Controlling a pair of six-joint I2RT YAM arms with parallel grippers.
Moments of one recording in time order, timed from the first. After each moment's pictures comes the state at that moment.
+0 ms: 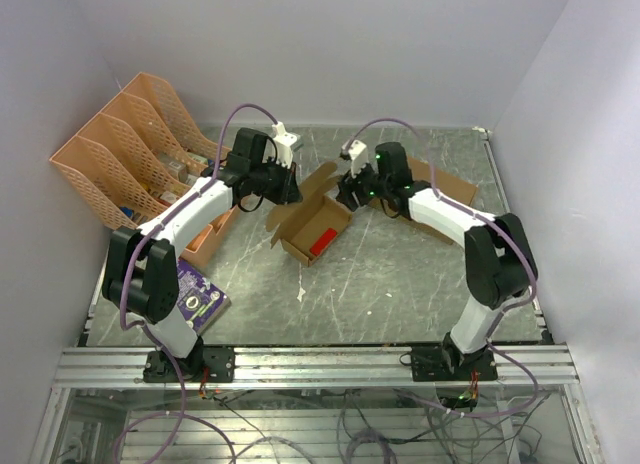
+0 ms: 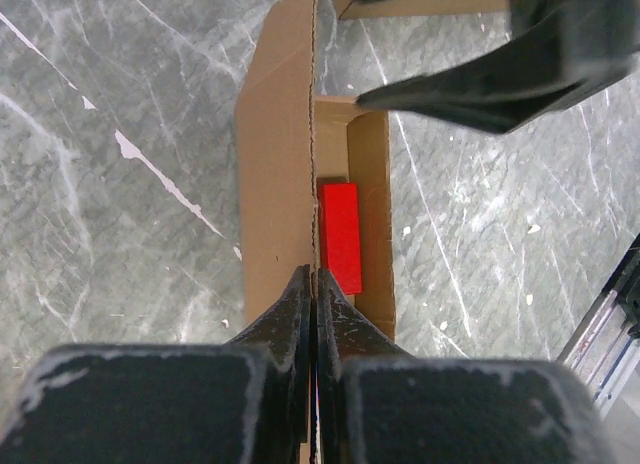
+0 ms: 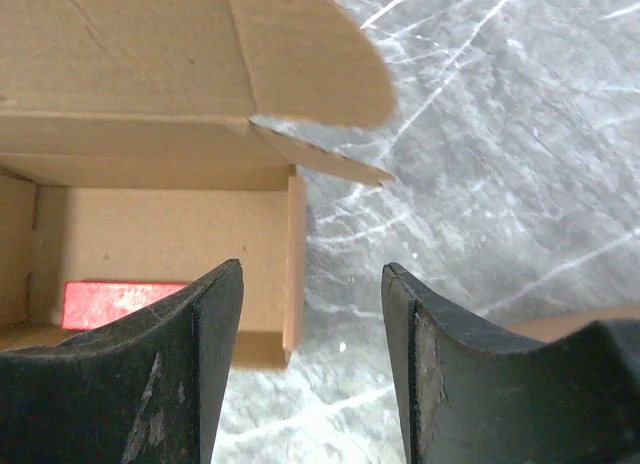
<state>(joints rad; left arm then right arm) -0.42 1.64 1.29 -0.37 0.50 -0.03 0.45 1.79 1.19 -0.01 -0.35 -0.30</state>
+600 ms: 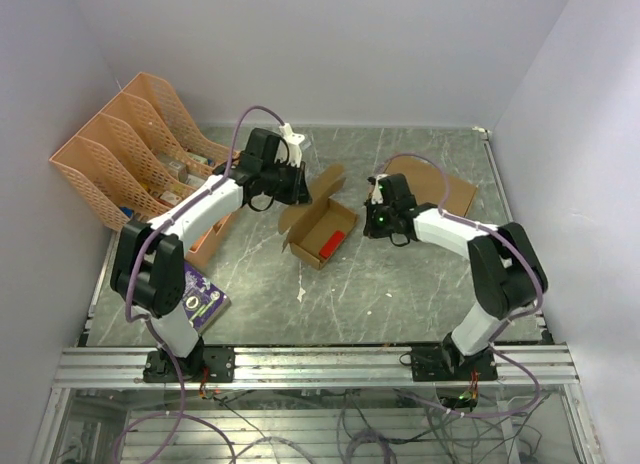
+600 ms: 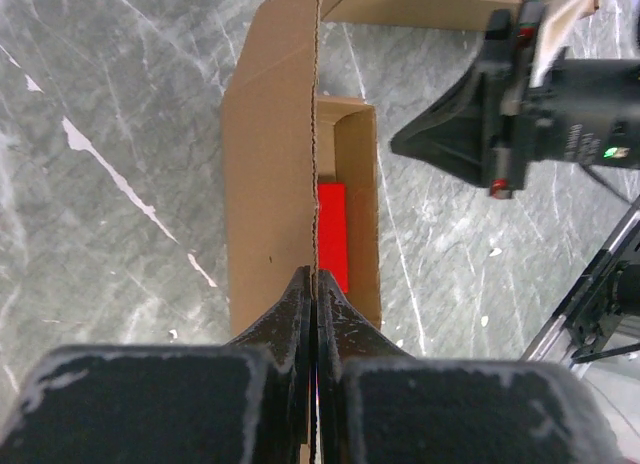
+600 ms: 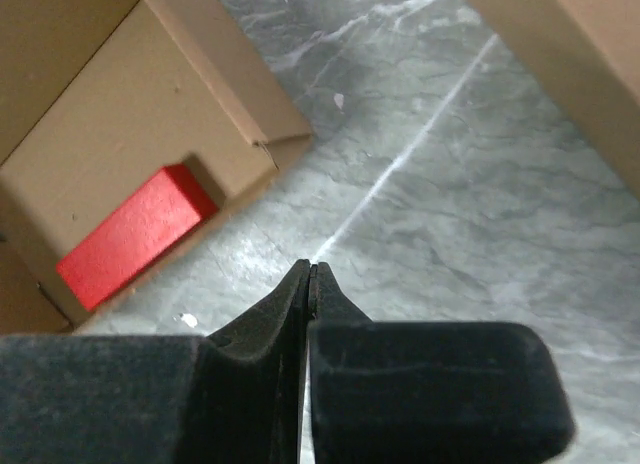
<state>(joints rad) -0.47 1.69 1.34 -0.38 0.46 -0.16 0.42 1.66 0.92 -0.15 -0.12 0.22</state>
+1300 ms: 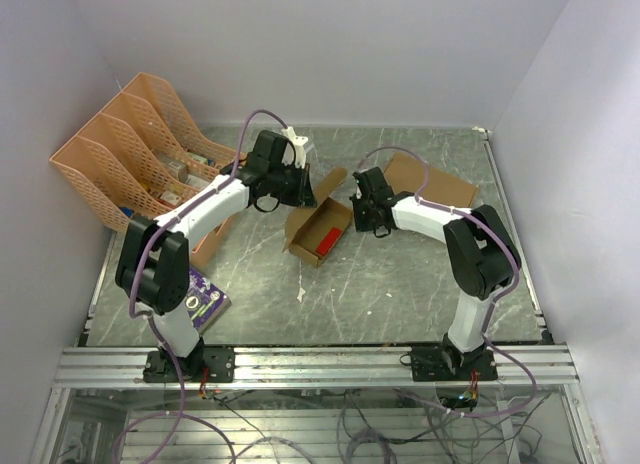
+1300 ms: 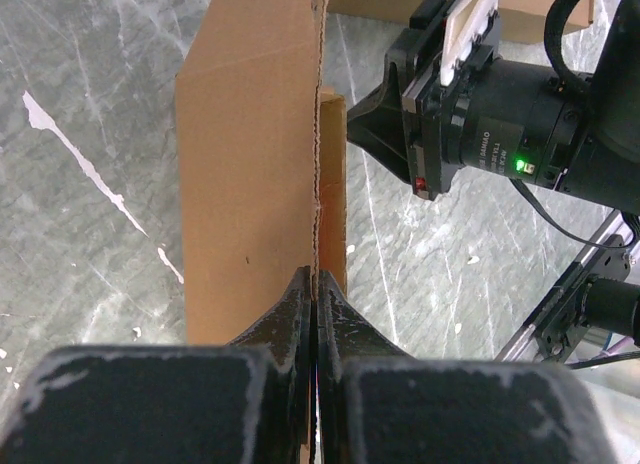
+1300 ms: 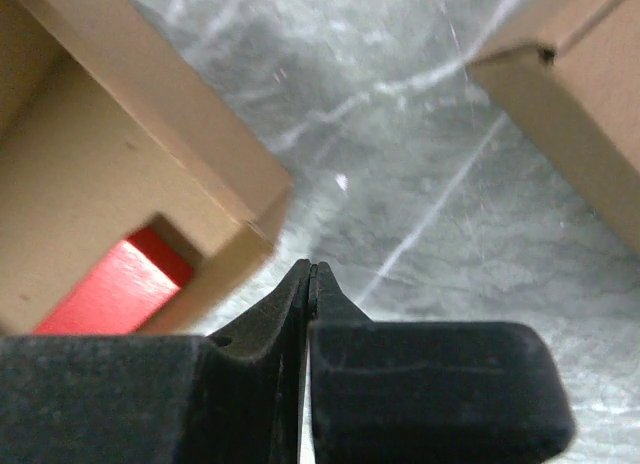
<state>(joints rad) -0.50 1.72 1.36 -0.39 0.43 -0.27 0.51 1.86 1.15 -0.25 0.06 0.27</state>
